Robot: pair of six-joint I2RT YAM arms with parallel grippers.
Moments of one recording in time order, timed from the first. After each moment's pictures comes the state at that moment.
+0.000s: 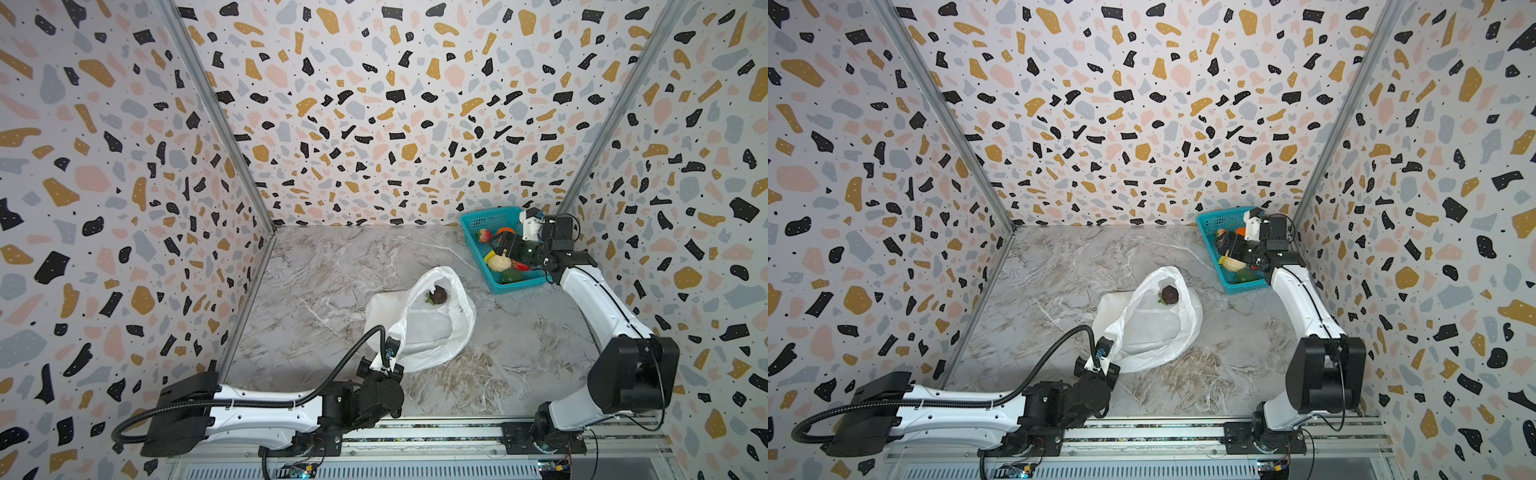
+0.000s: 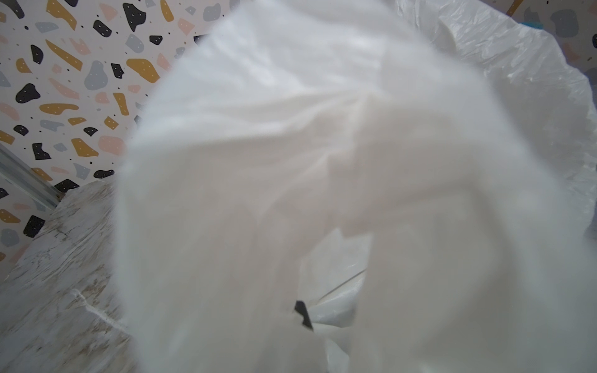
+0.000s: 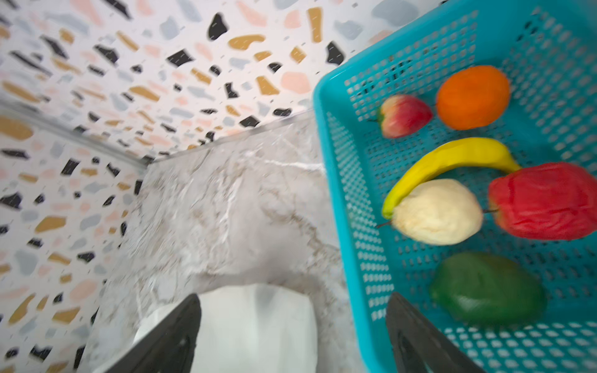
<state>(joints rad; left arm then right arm) -1.41 1.03 0.39 0.05 -1.02 -0.36 0.08 1.46 1.30 -0.45 -0.44 0.32</state>
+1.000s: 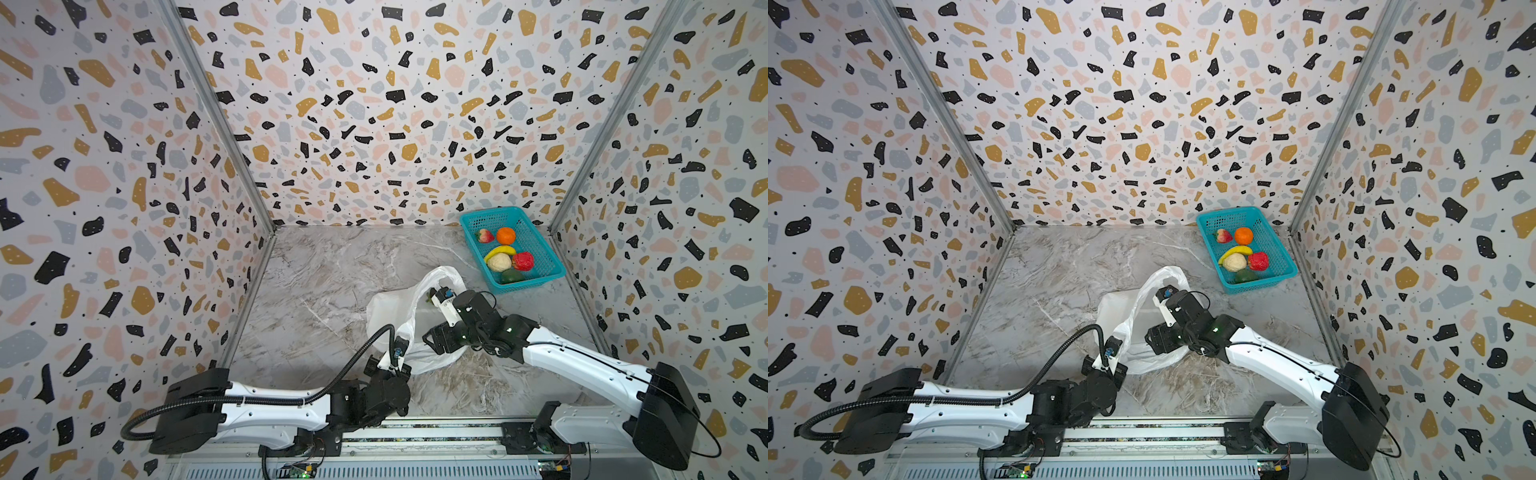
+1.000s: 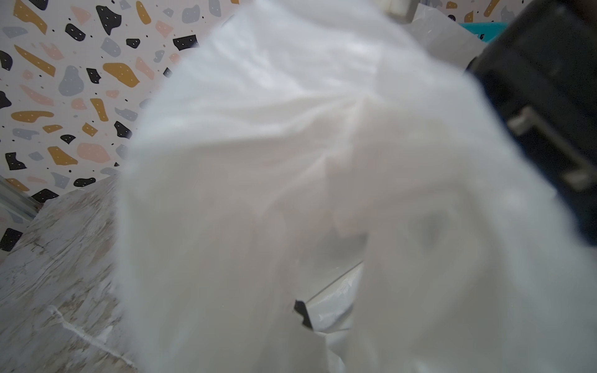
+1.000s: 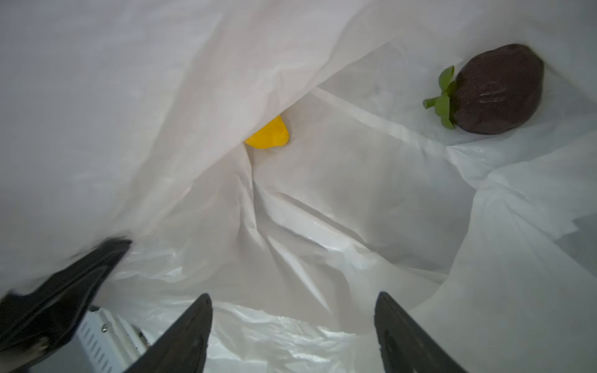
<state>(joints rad) -1.41 1.10 0.43 0.10 -0.99 -0.33 0.85 1.26 0.85 -0.42 -0.11 0.34</state>
